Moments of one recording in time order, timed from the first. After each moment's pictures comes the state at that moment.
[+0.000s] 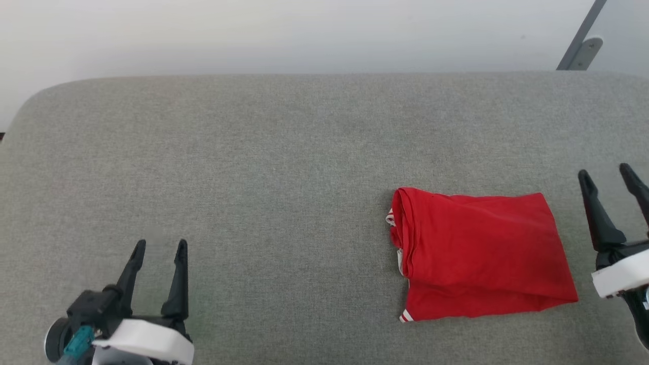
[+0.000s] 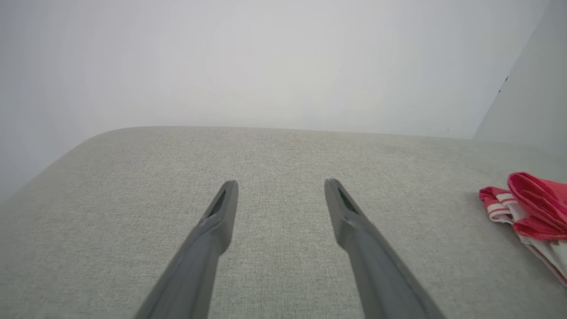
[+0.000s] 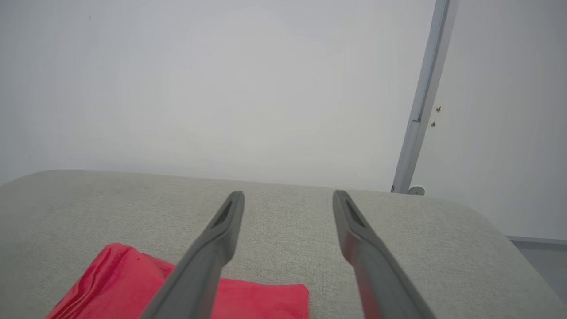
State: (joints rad) left arm -0.03 0.17 -0.02 0.20 -0.25 -0.13 -0.26; right arm -0.23 -0.53 0.15 0.28 0.60 0.13 -0.26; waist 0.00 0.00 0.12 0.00
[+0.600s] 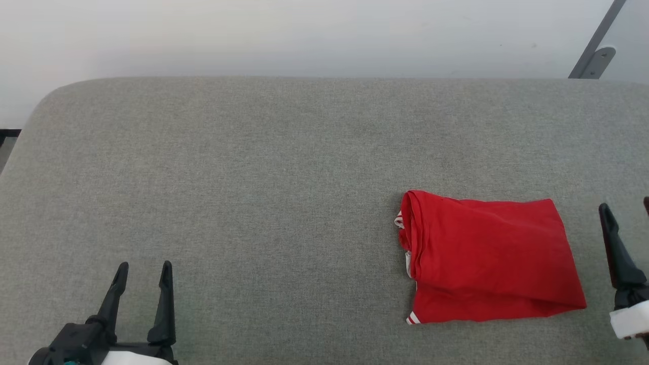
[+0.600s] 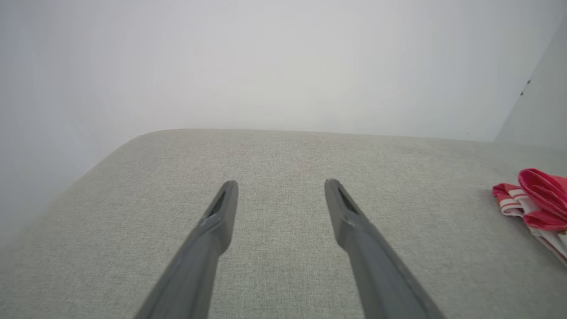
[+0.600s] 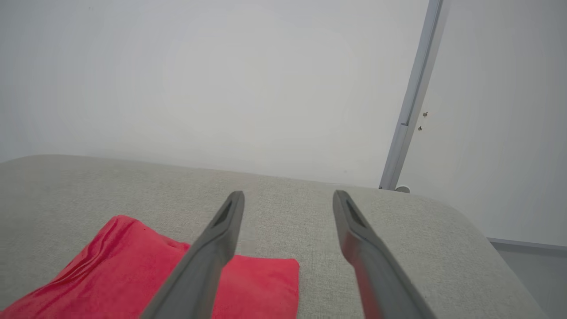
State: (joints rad) left arm 0.11 0.14 0.05 0.06 -0.21 -0.13 -0.26; right arm -0.02 -0.50 0.00 0.12 0.48 0.13 -0.26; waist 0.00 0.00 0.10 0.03
